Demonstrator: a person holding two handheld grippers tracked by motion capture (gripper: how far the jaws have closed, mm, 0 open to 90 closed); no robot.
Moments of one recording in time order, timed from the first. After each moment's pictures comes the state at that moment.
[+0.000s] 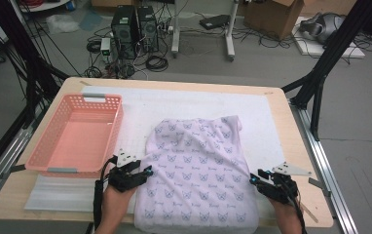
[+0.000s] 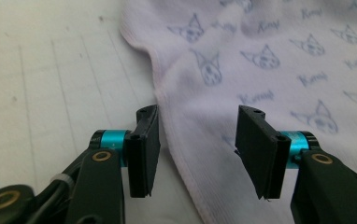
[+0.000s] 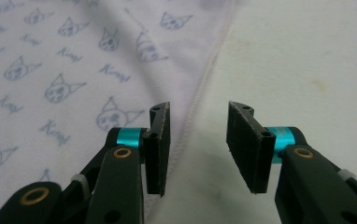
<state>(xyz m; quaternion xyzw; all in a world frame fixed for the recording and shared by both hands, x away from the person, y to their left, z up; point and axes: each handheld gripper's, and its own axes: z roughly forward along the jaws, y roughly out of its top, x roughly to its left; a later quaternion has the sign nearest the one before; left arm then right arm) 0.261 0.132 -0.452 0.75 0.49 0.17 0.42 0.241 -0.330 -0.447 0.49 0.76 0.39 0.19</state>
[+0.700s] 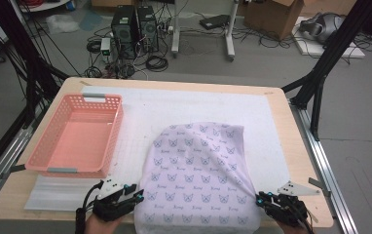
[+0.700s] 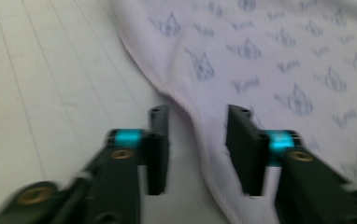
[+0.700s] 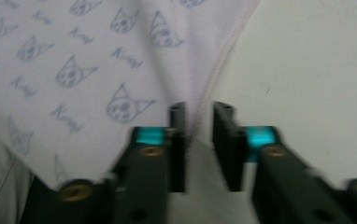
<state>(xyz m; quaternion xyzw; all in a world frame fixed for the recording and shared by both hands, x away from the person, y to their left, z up) 0.203 0.153 -0.446 0.75 0.45 0.15 0.46 0.188 -0.338 -0.442 0.47 0.78 0.38 0.15</state>
